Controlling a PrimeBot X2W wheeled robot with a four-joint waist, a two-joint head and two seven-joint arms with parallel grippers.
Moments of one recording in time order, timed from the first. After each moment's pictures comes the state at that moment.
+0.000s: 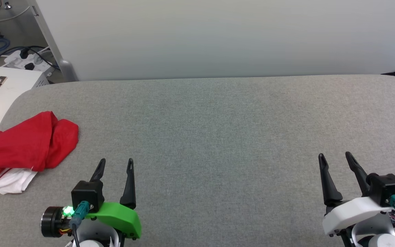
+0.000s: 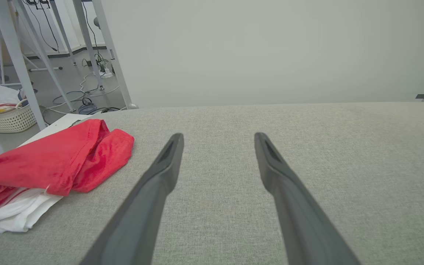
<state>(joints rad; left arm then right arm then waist) 0.01 0.05 -0.03 0.05 -0.06 -0.03 -0.08 0.02 -0.05 -0.03 0.00 0.12 0.13 -0.08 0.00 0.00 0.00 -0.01</state>
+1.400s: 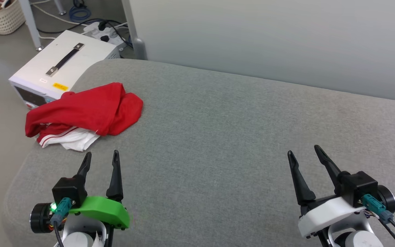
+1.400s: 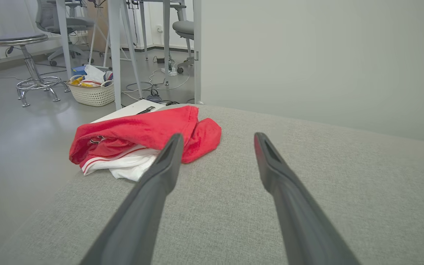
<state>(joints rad) -0.05 0.05 0.04 0.14 -0.11 -0.07 -0.17 0.01 -0.05 0.11 -0.04 0.10 0.13 -0.10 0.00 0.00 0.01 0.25</state>
